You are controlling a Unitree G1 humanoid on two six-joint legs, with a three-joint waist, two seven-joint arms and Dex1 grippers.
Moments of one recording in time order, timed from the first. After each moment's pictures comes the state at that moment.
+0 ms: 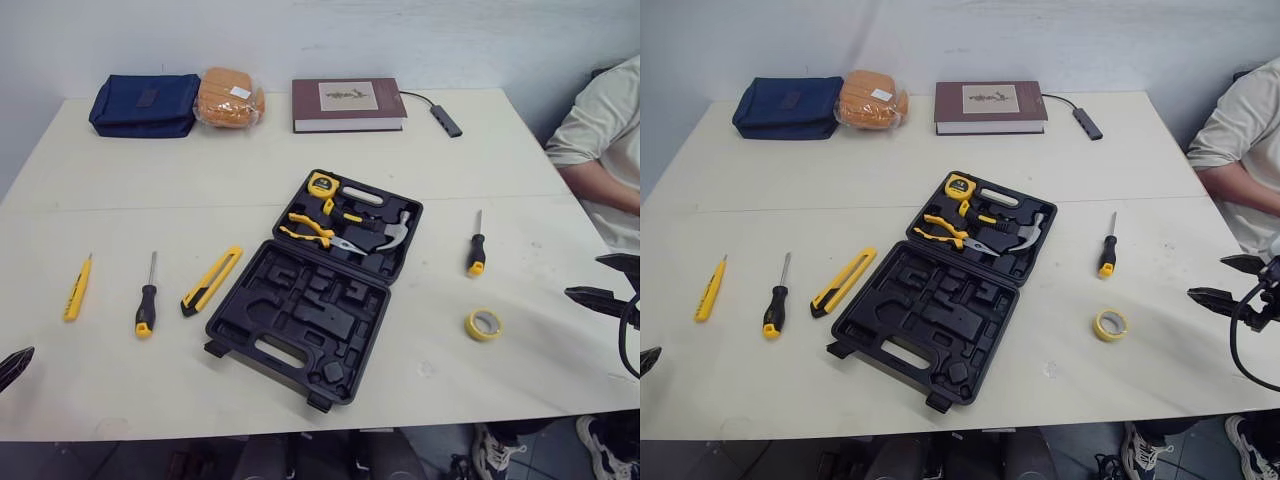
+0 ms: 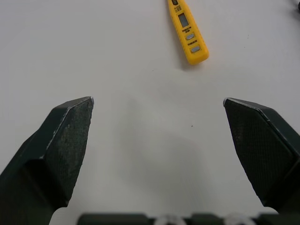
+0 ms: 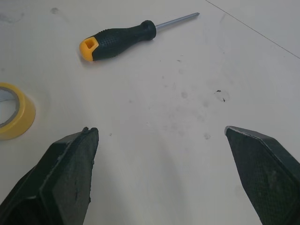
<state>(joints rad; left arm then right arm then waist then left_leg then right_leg) 0.37 0.85 0.92 0.28 -0.43 0.28 -0.85 -0.16 -1.16 -0.41 0.44 0.36 0.20 1.23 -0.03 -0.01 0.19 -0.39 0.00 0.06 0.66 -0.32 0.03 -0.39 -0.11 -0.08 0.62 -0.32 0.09</state>
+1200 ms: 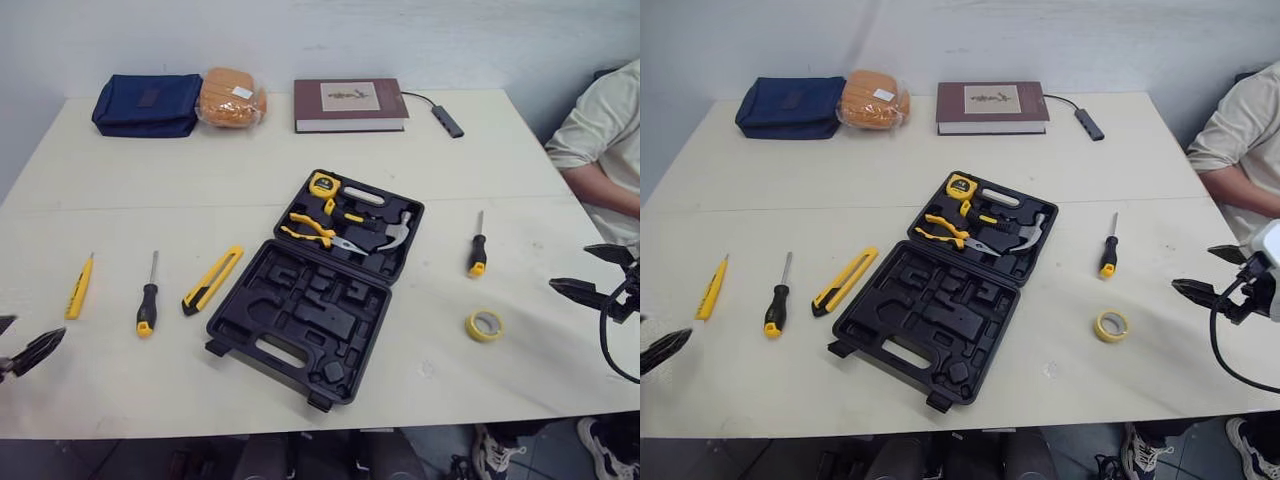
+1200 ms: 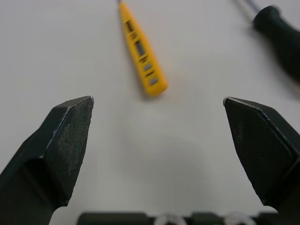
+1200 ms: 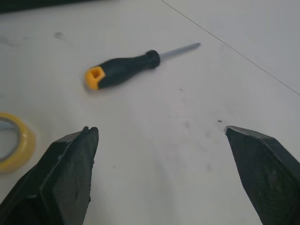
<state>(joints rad) 0.23 0.92 0.77 0.14 -0.44 0.37 -0.87 -0.05 -1.07 -0.45 0.12 0.39 0.31 1.07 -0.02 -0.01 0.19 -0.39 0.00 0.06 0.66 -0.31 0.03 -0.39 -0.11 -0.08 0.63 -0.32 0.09</state>
